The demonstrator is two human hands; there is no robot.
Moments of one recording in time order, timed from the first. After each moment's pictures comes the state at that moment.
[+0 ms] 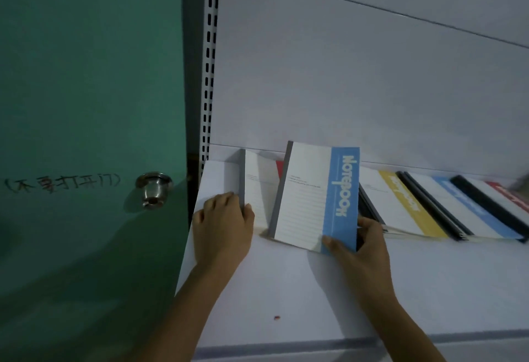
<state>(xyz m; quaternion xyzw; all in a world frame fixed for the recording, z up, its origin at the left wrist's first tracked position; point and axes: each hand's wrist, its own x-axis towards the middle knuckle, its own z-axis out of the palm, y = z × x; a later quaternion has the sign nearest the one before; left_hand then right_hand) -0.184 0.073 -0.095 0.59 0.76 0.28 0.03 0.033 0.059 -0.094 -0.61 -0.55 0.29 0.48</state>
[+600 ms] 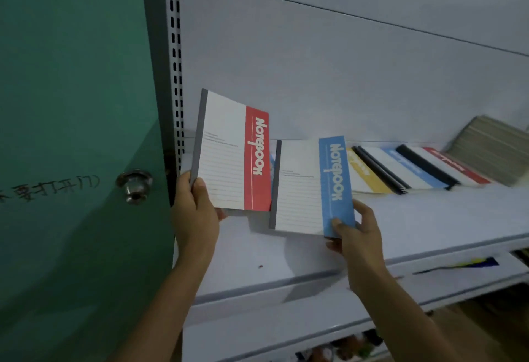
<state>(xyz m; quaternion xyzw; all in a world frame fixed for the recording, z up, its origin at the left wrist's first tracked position) -0.182 0.022 -0.071 0.42 0.56 0.67 0.26 0.042 -0.003 -0.073 -0.61 -0.35 0.39 0.60</state>
